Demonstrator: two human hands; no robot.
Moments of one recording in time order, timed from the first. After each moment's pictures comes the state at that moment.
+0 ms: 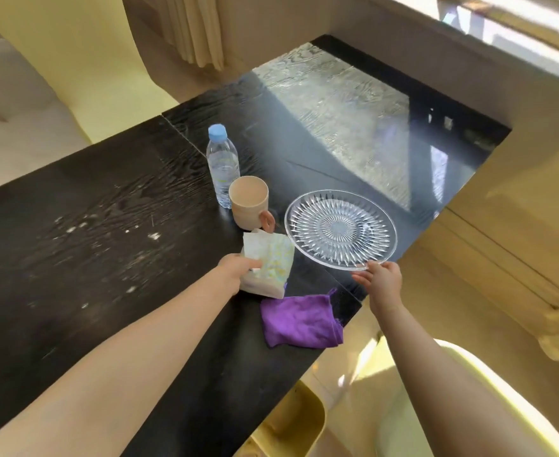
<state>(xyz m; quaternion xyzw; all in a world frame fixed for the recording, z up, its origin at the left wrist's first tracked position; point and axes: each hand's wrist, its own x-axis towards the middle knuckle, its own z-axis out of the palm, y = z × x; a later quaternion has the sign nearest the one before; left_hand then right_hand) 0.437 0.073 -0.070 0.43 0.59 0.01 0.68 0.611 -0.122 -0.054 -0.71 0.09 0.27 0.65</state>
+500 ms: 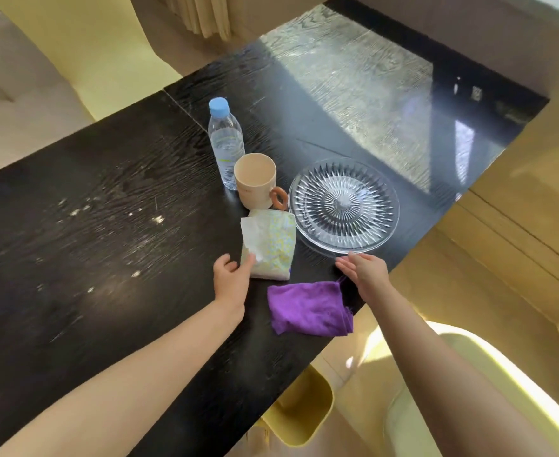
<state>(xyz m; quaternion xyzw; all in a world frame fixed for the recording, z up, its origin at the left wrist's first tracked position) 0.402 0.024 -0.085 0.40 0.64 0.18 0.63 0.593 -0.097 -0.083 -0.67 0.15 0.39 0.61</state>
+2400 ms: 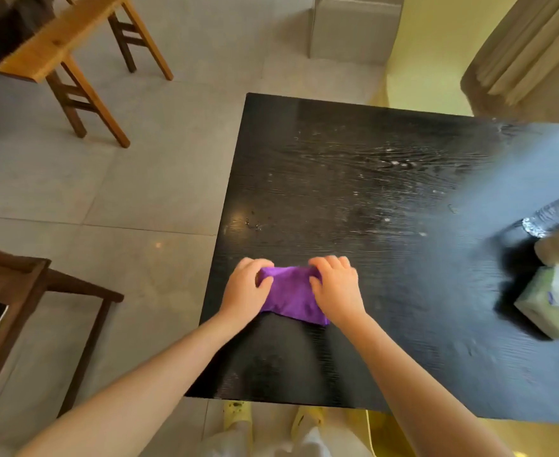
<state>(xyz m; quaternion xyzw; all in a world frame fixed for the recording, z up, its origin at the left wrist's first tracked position) -0.102 -0.034 -0.054 0.59 0.70 0.24 0.34 0.075 -0.010 -0.049 -0.64 -0.74 0.20 0.06</state>
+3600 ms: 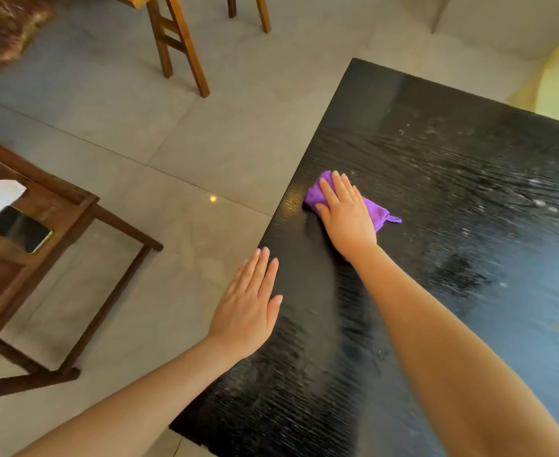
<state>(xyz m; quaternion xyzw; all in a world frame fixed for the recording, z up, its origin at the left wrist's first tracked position) -0.148 -0.033 -0.140 0.67 0.74 -0.03 0.06 -0.034 0.183 -0.138 -0.47 -0.86 0.17 0.04</state>
